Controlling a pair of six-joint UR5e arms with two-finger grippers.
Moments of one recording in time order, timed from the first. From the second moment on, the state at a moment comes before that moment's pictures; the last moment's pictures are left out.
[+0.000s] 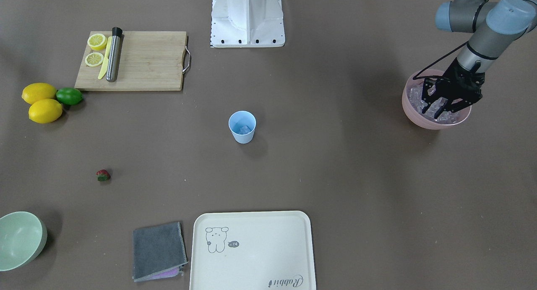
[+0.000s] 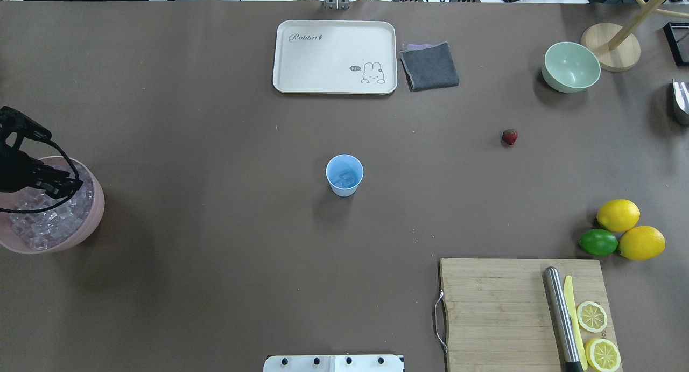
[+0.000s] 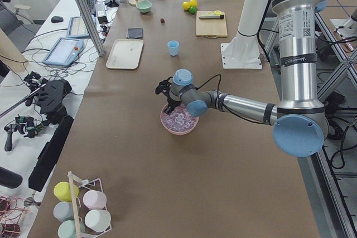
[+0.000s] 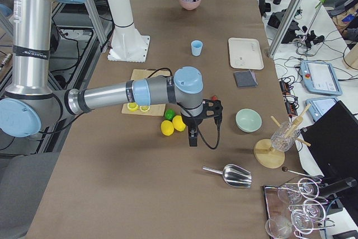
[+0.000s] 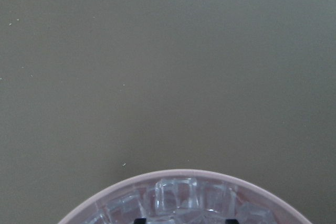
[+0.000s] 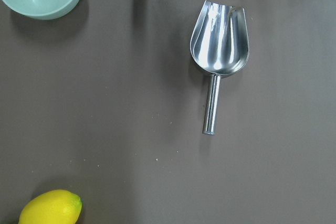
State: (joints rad) left arm -0.88 -1.44 -1.80 -2.30 -2.03 -0.44; right arm 1.59 -1.71 1.93 -1.64 2.29 0.07
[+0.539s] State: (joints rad) left arm -0.90 -1.43 -1.83 -2.29 -2.05 -0.44; right arm 1.59 -1.71 1.93 -1.64 2.29 0.07
